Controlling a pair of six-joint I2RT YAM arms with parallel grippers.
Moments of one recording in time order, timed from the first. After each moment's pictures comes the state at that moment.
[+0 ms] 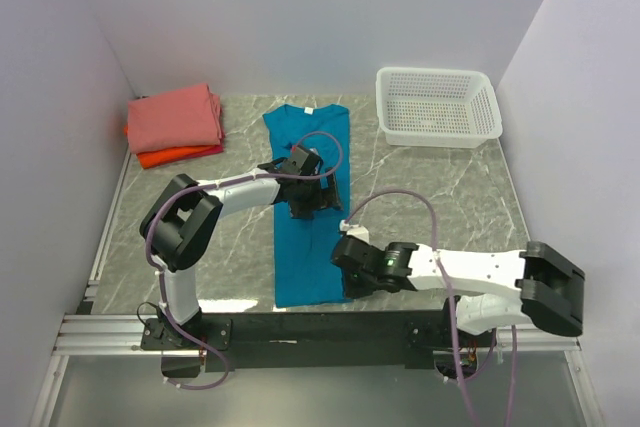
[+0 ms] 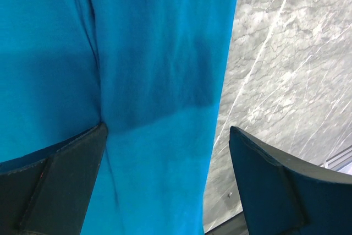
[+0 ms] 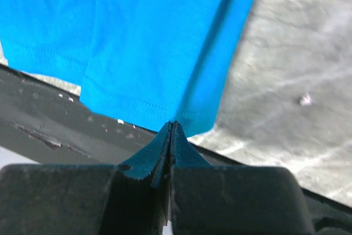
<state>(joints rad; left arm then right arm) -0.69 1.88 1.21 -0.30 0.14 -0.84 1.18 1.28 0.68 -0.53 0.12 0.93</state>
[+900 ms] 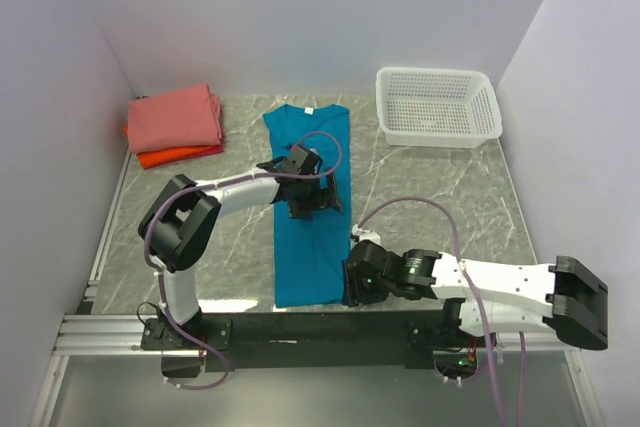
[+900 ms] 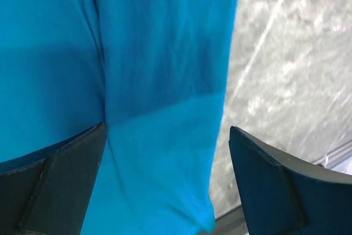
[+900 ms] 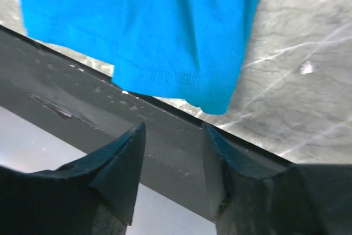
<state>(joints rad) -0.69 1.87 1.22 -0.32 0.16 -0.83 1.19 1.09 0.57 -0.53 0.05 0.97</state>
